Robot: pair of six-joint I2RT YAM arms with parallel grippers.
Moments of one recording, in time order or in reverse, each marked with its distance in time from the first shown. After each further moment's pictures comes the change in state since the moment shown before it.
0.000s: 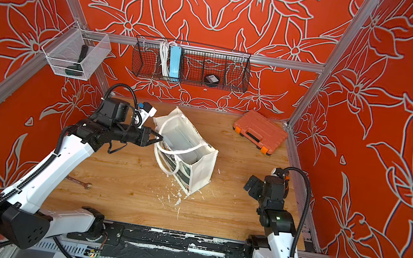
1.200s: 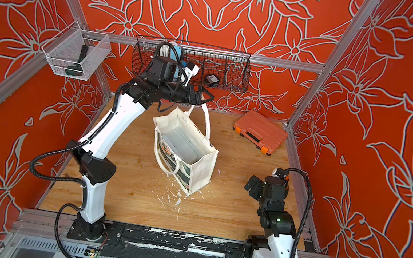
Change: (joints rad) left arm -0.209 0.787 1.117 -0.074 -0.101 -0.216; right arm 0.000 -0.011 -0.002 -0.001 0.008 0.007
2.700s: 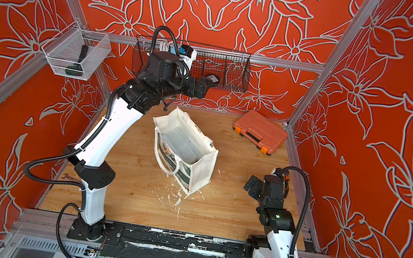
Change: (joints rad) left arm -0.111 -0.099 0.011 0.051 -0.563 0.238; right arm 0.000 0.031 0.000 0.000 -0.002 0.000
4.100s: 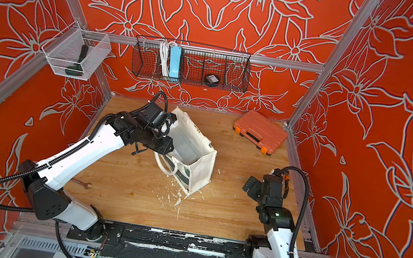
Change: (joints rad) left arm 0.002 -0.422 -0.893 -0.277 0.130 -0.038; right arm 0.000 0.023 0.000 -0.023 -0.029 0.027
